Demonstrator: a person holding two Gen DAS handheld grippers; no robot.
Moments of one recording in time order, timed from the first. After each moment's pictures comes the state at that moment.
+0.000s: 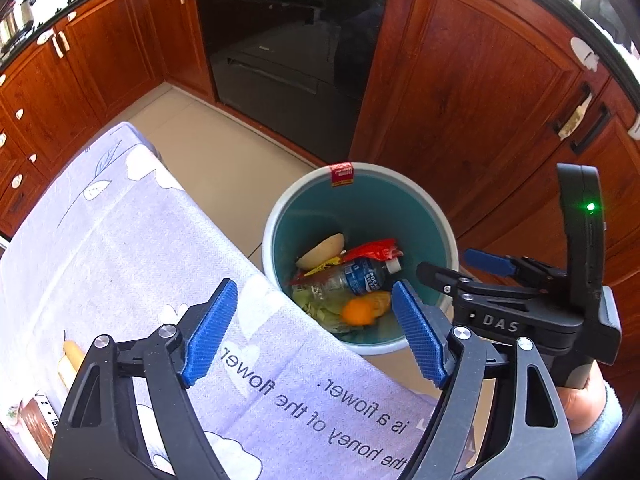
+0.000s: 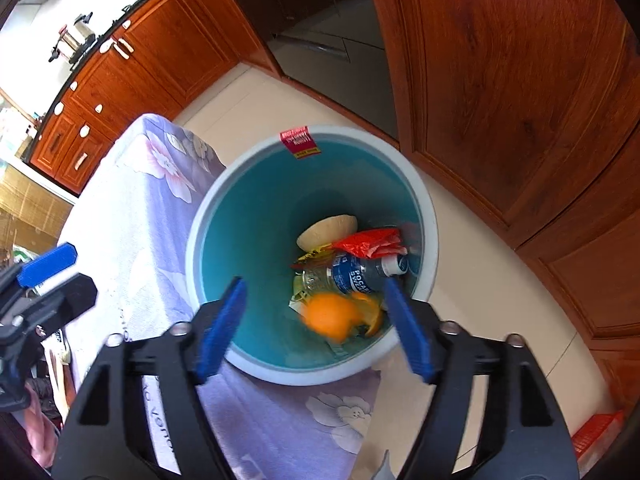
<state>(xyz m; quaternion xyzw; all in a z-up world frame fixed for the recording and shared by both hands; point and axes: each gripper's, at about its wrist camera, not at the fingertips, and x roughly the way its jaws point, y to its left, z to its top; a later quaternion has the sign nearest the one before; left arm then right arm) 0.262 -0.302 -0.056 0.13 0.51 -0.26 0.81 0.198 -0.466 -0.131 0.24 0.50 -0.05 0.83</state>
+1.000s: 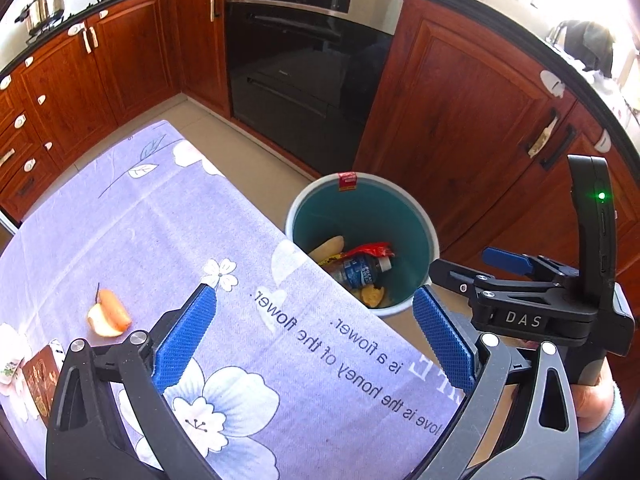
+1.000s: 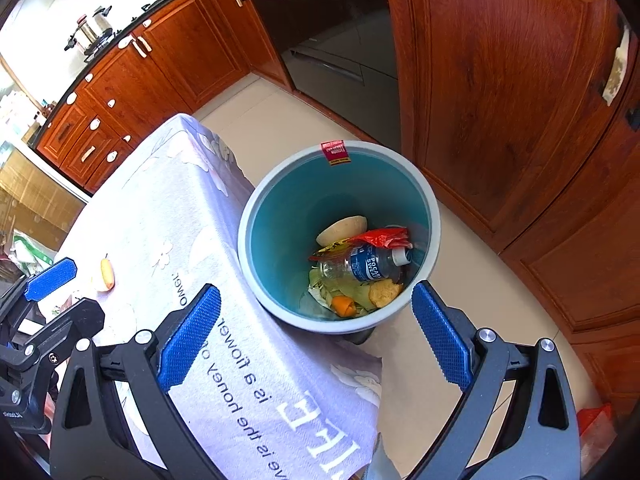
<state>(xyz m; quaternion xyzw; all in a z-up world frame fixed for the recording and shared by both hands) 0.210 -0.237 -0.009 0.08 0.48 -0.26 0.83 0.159 -0.416 -0.063 0.20 0.49 -0.06 0.85</state>
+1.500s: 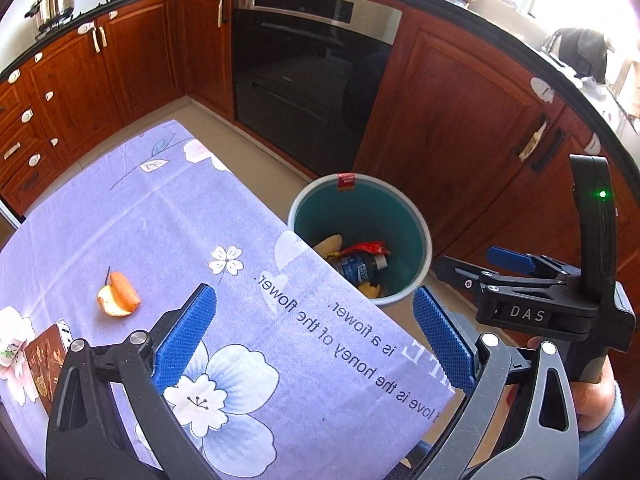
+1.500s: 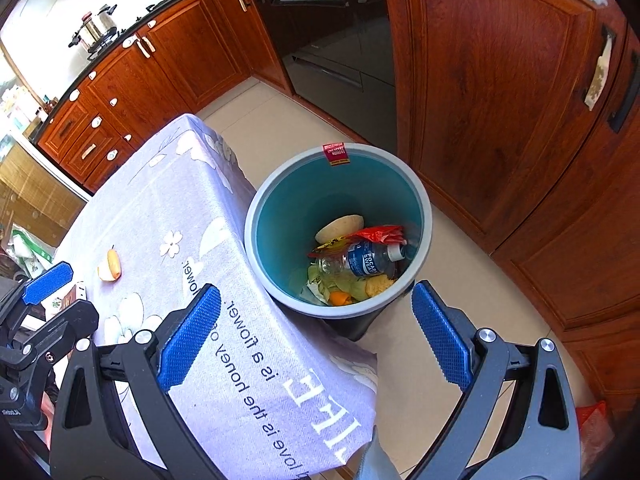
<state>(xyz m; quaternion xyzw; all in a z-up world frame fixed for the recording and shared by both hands) 0.190 -0.222 0.001 0.07 0.47 -0.26 0.84 0.139 -0.407 -0.047 0.19 0.49 -0.06 0.85</state>
